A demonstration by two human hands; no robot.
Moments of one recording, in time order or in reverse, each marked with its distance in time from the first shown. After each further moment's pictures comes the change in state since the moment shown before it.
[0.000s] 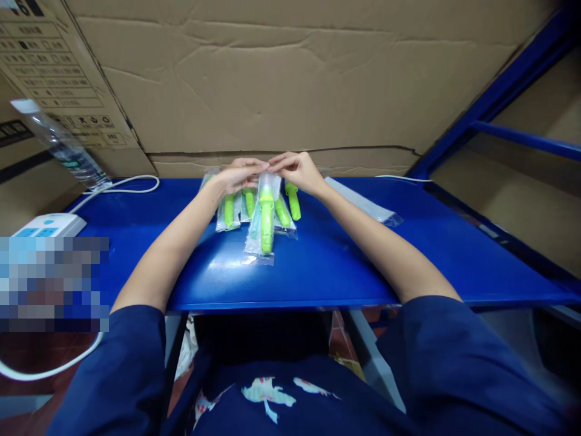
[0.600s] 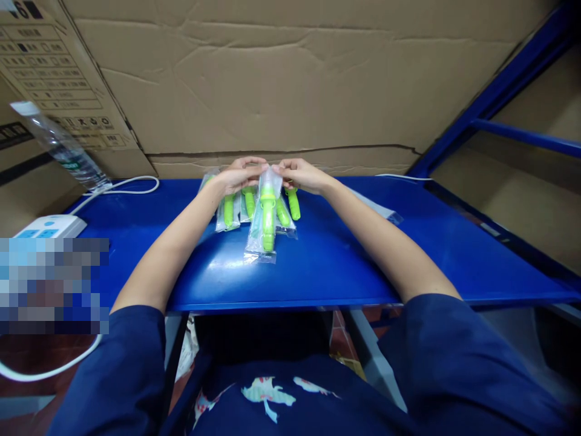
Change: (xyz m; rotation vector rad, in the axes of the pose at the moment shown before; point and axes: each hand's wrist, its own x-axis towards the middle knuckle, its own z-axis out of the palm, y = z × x) left_hand 0.003 -0.005 0.002 -0.057 0.026 0.027; right_hand 0.000 0.010 -0.006 0.198 -0.262 0.314
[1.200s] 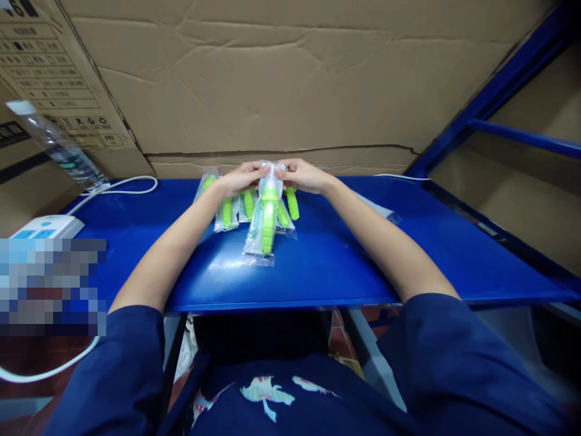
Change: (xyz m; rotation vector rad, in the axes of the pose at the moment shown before) left_hand 0.008 -0.012 0.001 0.122 -0.356 0.193; right_hand -0.003 -0.004 -0.001 0.164 -0.169 -0.128
